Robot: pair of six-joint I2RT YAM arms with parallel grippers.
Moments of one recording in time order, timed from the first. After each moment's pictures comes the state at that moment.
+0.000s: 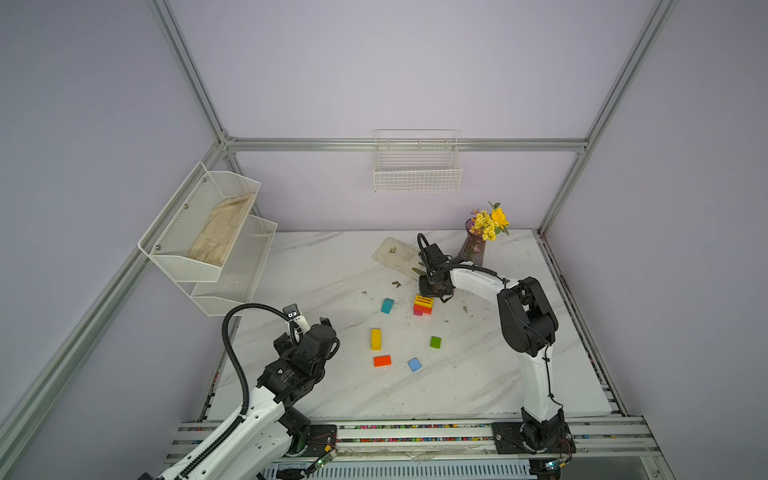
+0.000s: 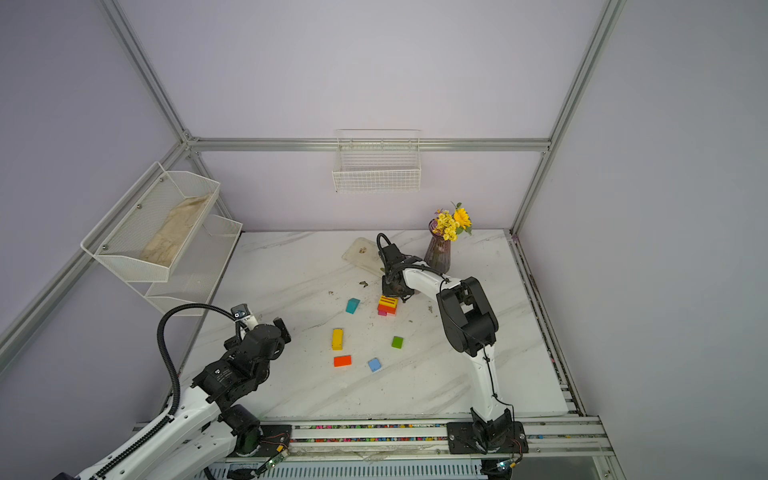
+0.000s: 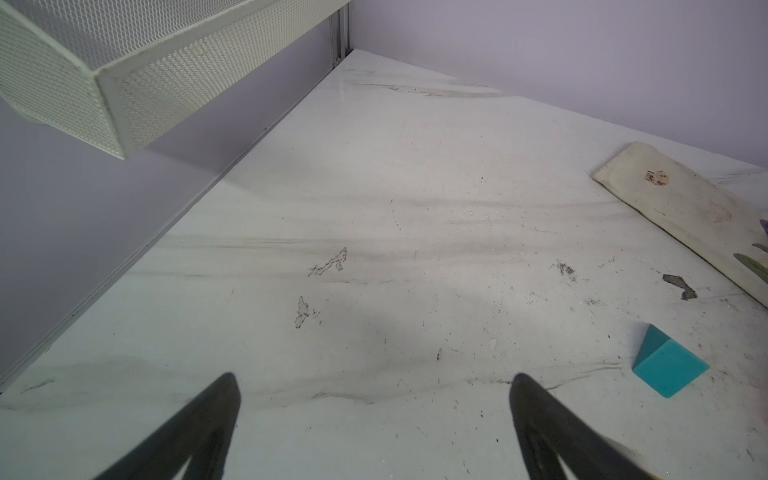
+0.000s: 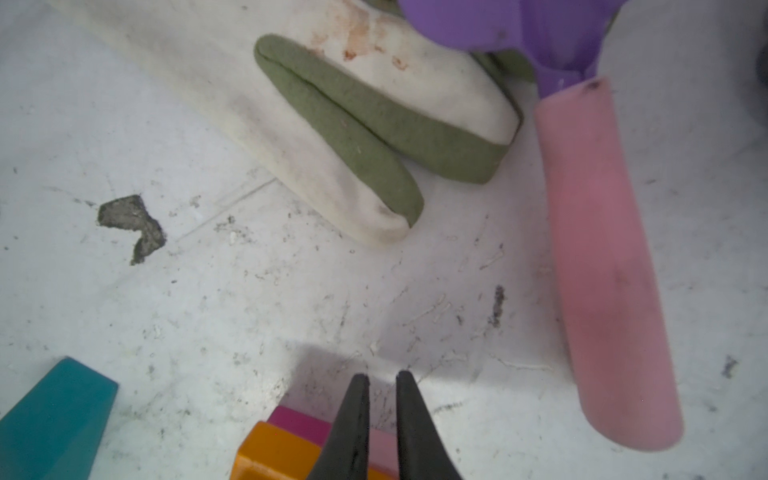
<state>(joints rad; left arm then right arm) -0.55 0.69 0.50 -0.54 -0.82 -0.67 0.54 2.14 1.61 -0.64 0.08 0.46</state>
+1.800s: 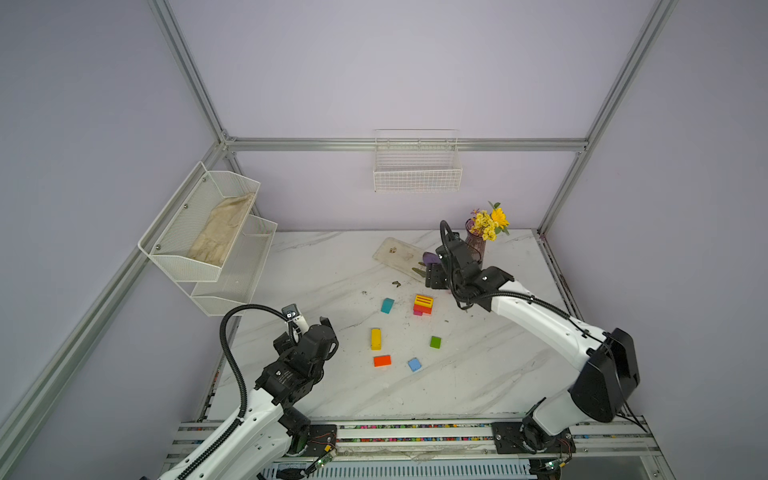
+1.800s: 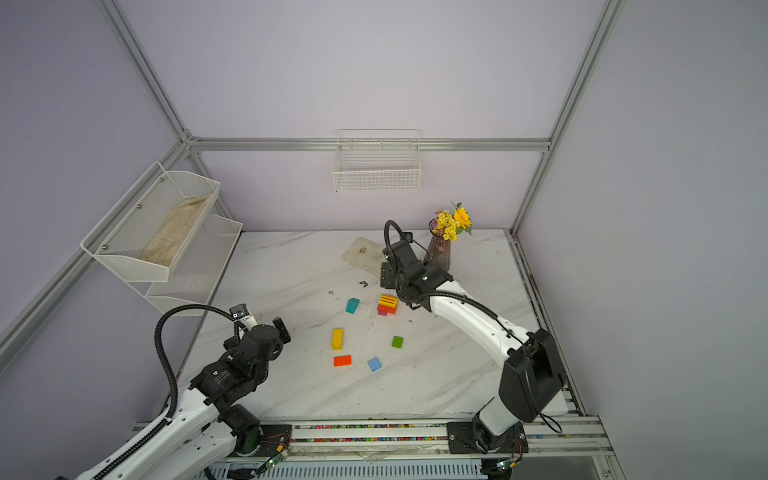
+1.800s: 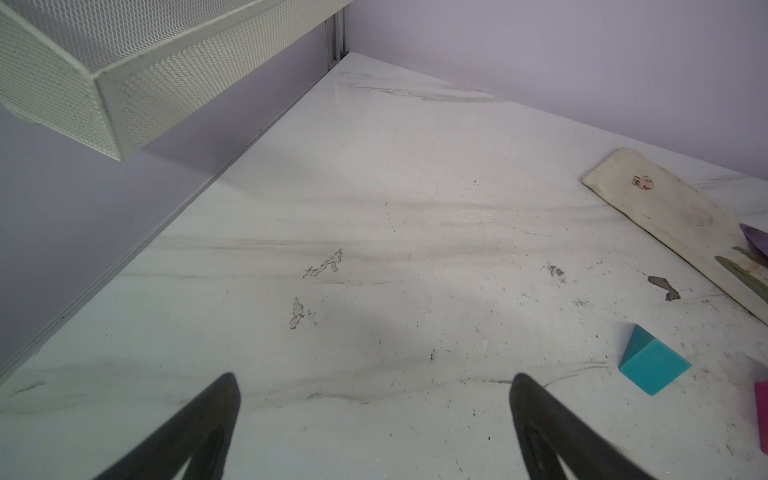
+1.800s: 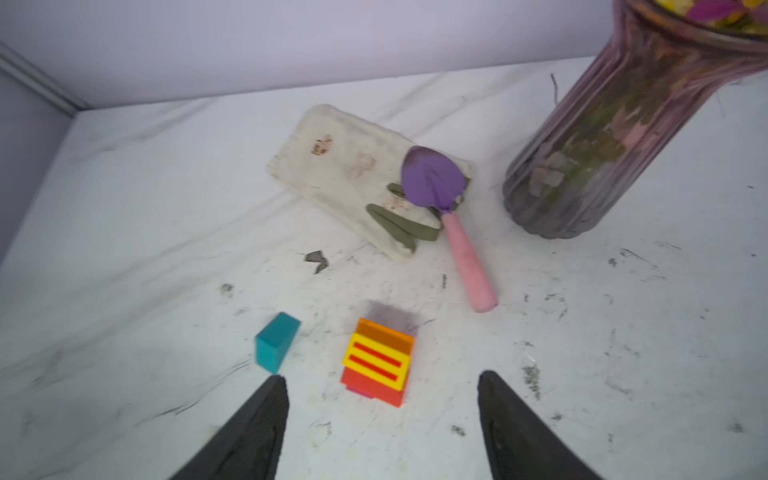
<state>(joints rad) -0.55 0.67 0.50 -0.54 -0.80 -0.67 0.75 1.51 1.32 -0.51 0.33 0.54</state>
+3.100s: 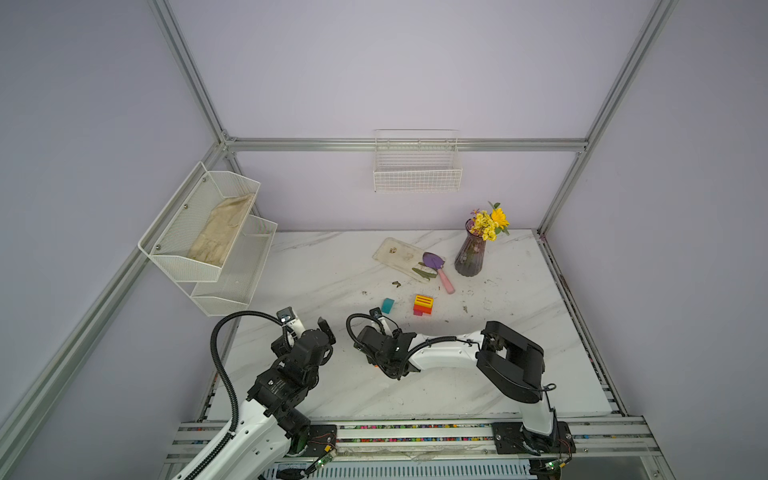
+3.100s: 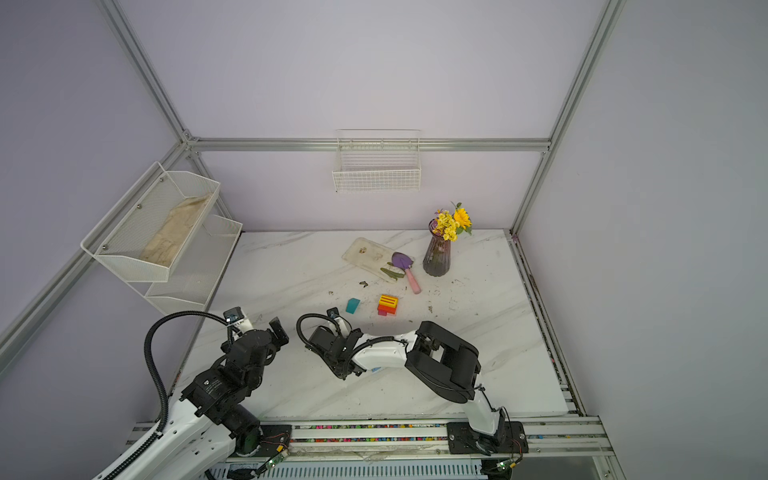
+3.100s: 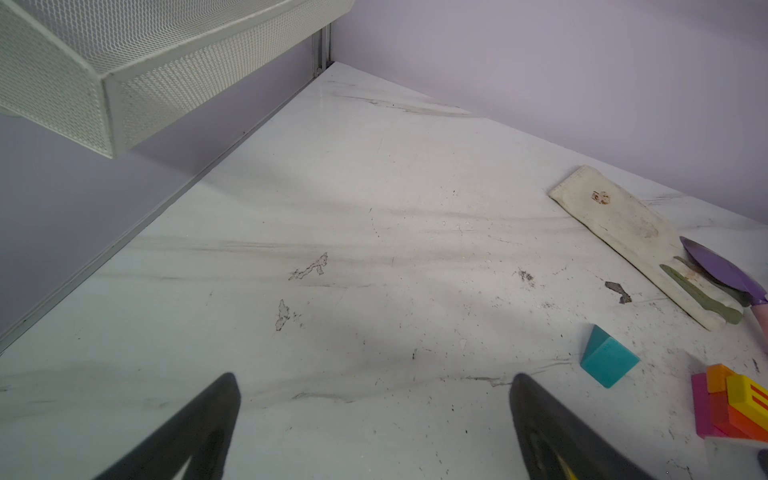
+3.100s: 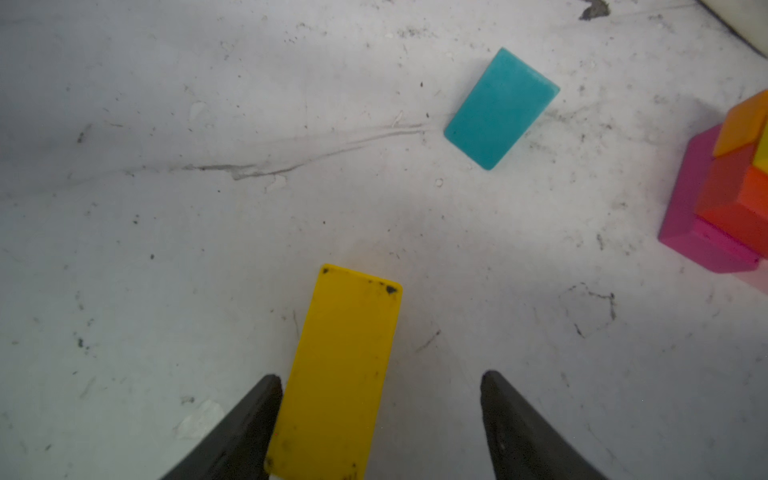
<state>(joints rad) -0.55 0.58 0.47 -0.54 -0.77 -0.67 1.19 2.02 1.27 -0.31 0.53 0.70</state>
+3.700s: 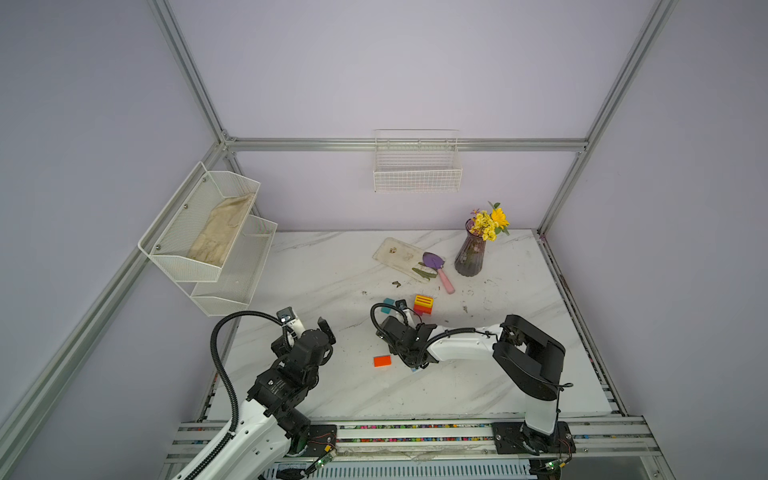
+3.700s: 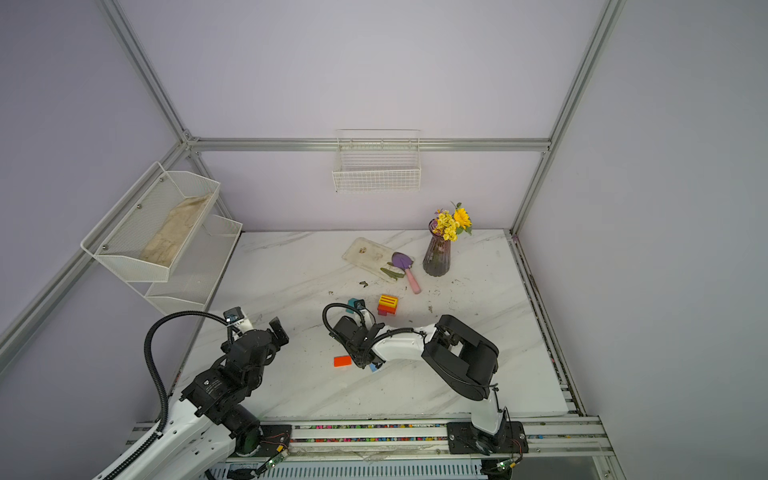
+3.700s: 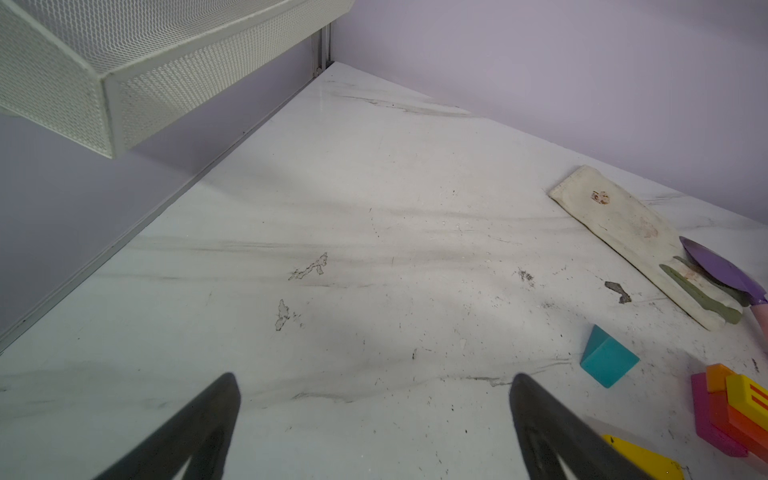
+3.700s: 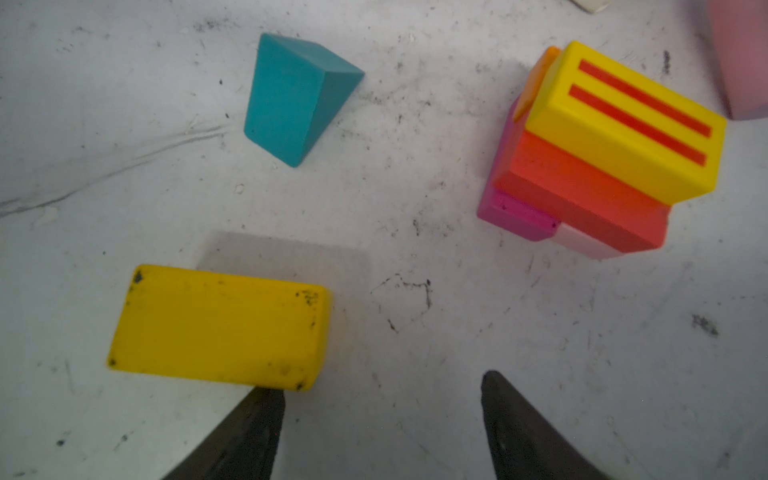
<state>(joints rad) -0.55 0.58 0.47 -0.54 -0.77 -0.67 1.08 1.91 1.12 -0.30 0.54 0.73</state>
